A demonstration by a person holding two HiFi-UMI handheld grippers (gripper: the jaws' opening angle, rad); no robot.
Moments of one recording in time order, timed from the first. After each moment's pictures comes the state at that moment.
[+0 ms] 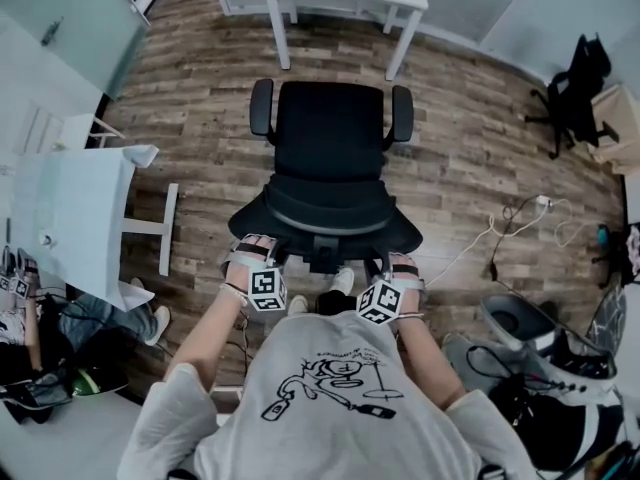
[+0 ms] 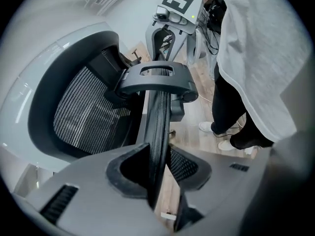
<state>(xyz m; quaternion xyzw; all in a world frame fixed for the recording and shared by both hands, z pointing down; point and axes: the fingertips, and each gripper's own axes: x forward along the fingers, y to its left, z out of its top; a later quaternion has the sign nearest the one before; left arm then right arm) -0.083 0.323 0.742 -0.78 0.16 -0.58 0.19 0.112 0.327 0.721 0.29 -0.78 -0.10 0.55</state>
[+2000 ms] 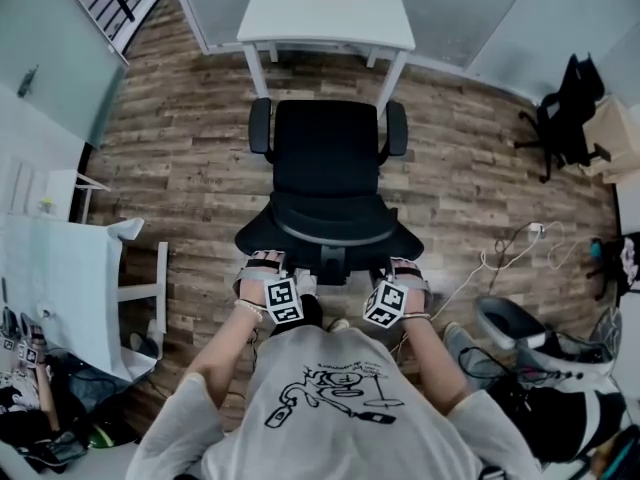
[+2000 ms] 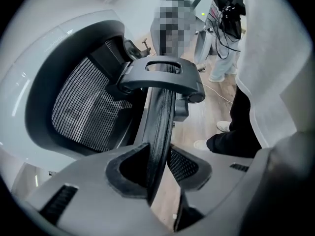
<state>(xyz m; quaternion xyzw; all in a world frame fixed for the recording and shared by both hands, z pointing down) -0.057 0.115 0.748 -0.77 0.18 -0.59 0.15 0.139 0.124 0.734 0.25 -0.75 -0.08 0.60</state>
